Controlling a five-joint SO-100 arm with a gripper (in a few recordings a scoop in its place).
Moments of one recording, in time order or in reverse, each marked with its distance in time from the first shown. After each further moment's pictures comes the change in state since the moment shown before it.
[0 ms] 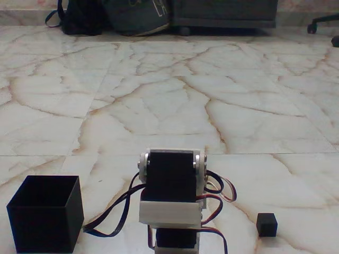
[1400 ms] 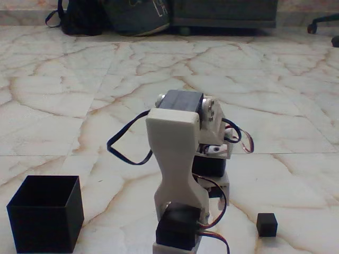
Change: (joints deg) arm 14.2 -34.3 -38.5 0.4 -23.0
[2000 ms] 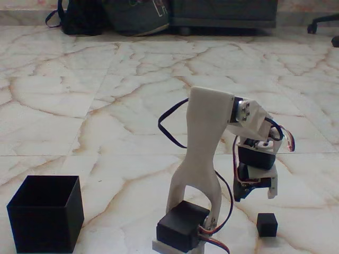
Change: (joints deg) arm 15.3 -32.5 -36.4 -1.1 -7.6
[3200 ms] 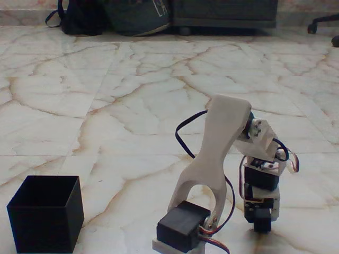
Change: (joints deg) arm 0.7 -19.2 -13.5 0.4 1.9
